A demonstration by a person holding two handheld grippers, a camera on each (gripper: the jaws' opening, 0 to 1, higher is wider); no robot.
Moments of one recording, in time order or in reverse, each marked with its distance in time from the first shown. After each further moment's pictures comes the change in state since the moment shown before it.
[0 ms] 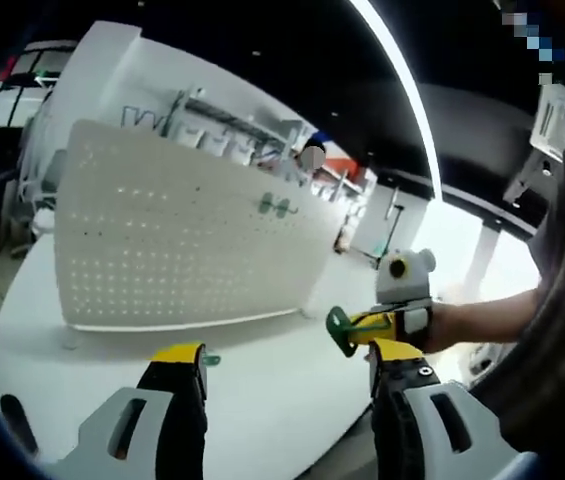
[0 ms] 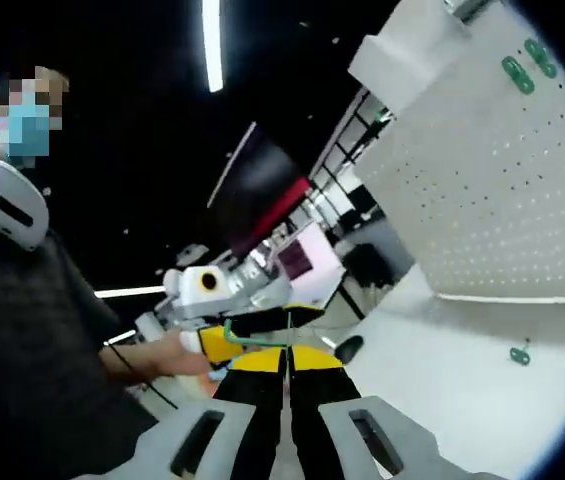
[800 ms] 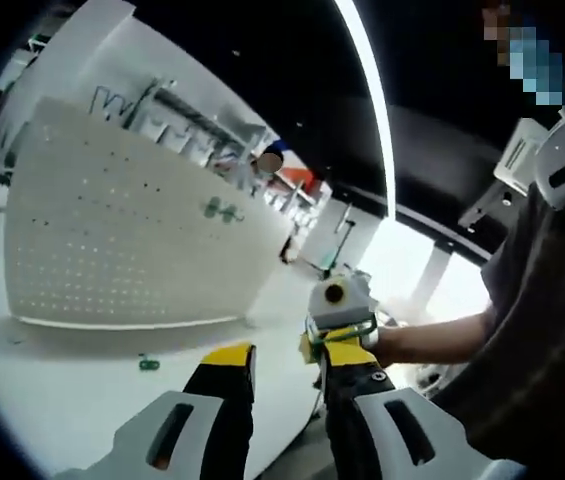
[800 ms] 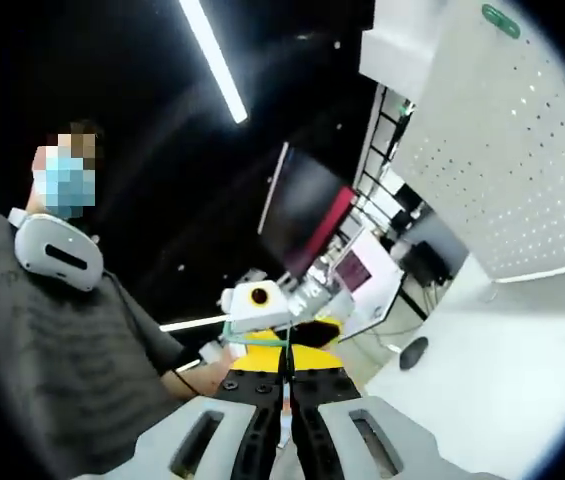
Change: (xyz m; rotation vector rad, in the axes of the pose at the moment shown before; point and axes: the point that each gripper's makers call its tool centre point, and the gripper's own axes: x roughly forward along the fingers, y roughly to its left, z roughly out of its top) left arm 0.005 -0.035 0.012 -0.092 -0.034 -0.208; right arm -0.004 0.024 0.005 0.119 -0.070 0.207
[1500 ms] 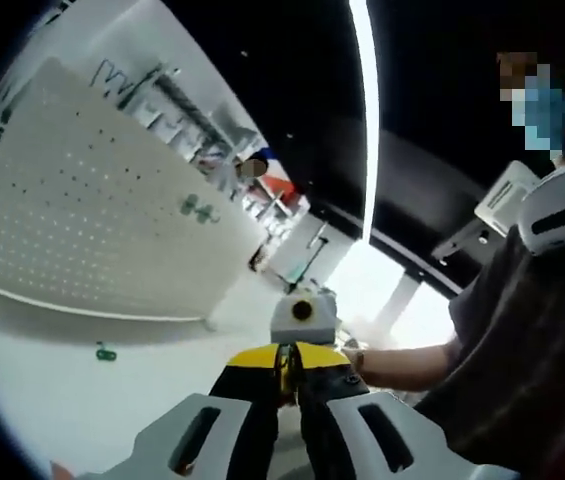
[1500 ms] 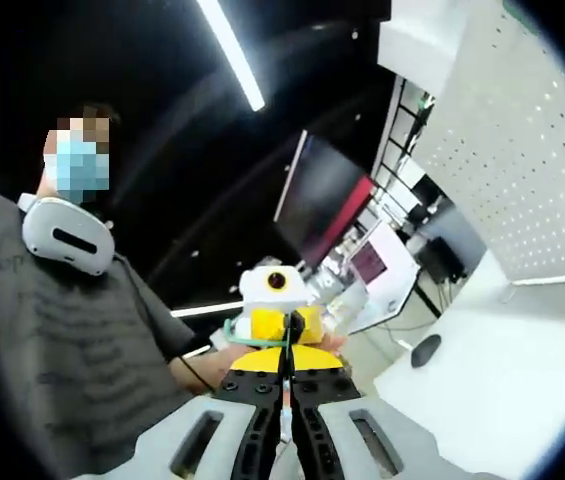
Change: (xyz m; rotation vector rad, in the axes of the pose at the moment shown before) left arm 0.006 -0.024 0.005 -0.144 -0.028 -0.129; right arm 0.011 0.013 -0.010 -0.041 0.060 0.069
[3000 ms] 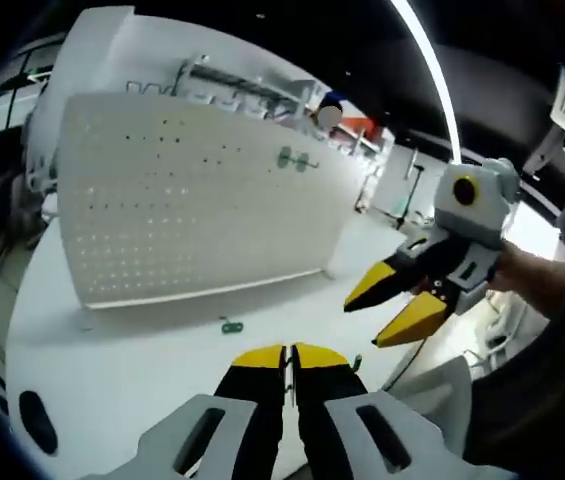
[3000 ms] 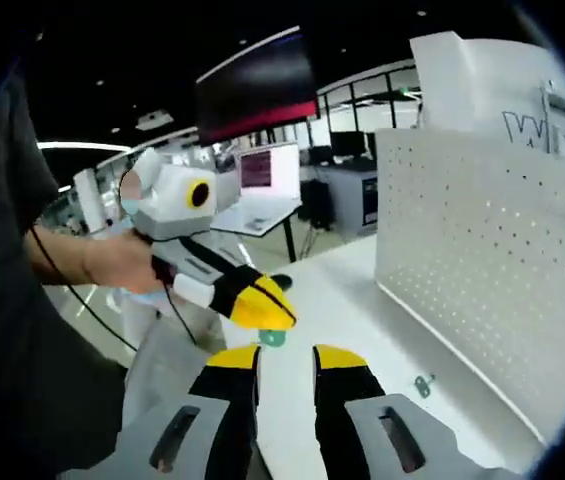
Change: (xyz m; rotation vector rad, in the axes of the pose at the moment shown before) left arm -0.024 0.098 -0.026 0.240 0.226 0.510; right arm -0.007 -0.060 -0.006 -0.523 0.563 -0.649
